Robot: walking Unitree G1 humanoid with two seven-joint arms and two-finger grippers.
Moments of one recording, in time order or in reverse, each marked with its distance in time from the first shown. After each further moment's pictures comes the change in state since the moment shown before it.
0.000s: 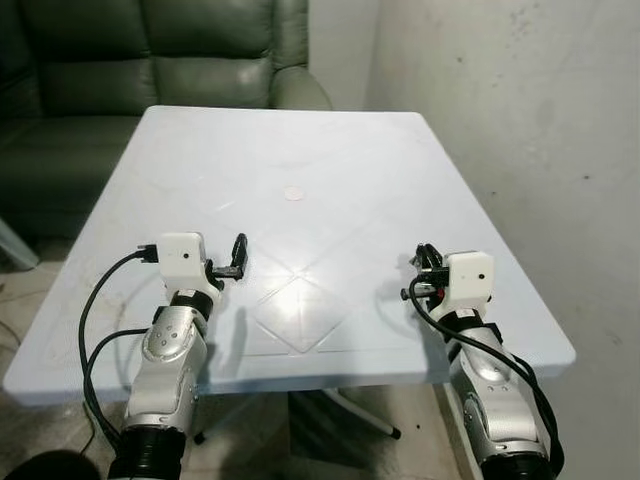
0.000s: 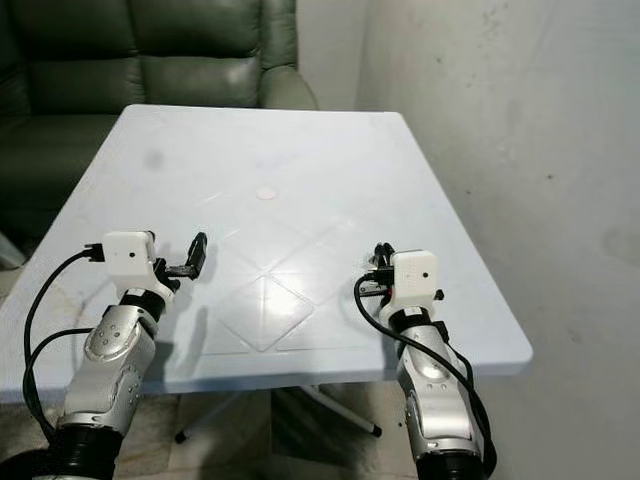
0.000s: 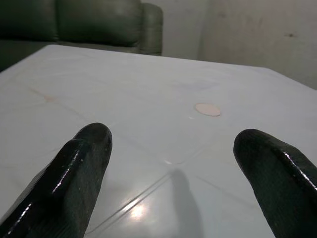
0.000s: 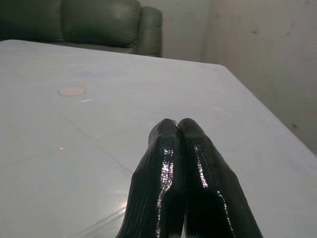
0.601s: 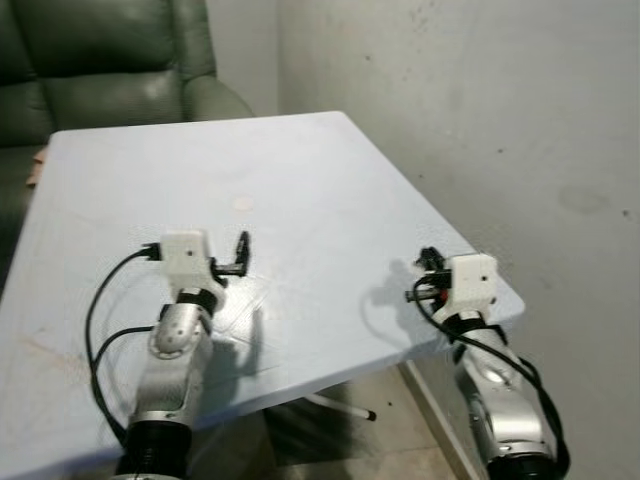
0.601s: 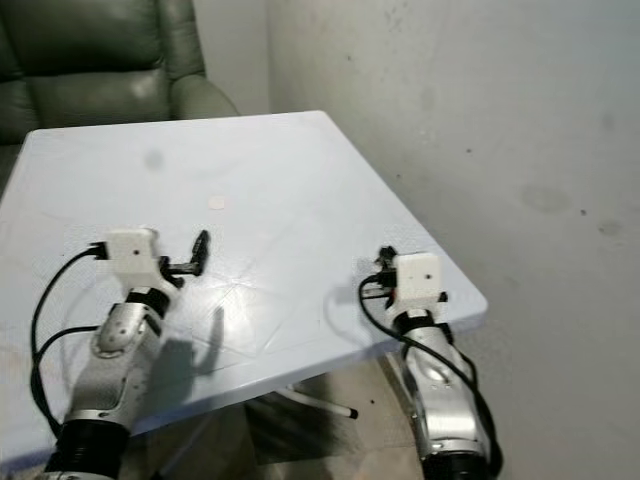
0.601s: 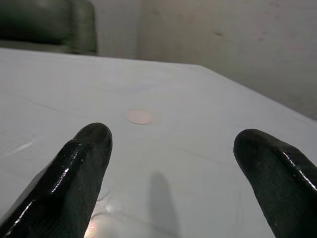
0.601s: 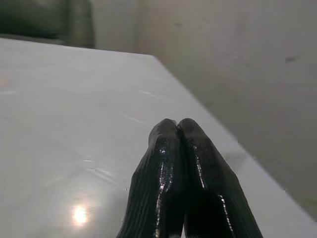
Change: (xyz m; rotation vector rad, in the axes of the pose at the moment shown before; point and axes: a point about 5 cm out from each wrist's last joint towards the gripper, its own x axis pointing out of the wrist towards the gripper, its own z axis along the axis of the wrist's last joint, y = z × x) left arm 0.003 -0.003 0.001 -0.009 -0.005 0.014; right arm -0.001 -0.004 -0.003 -0.010 0.017 -0.009
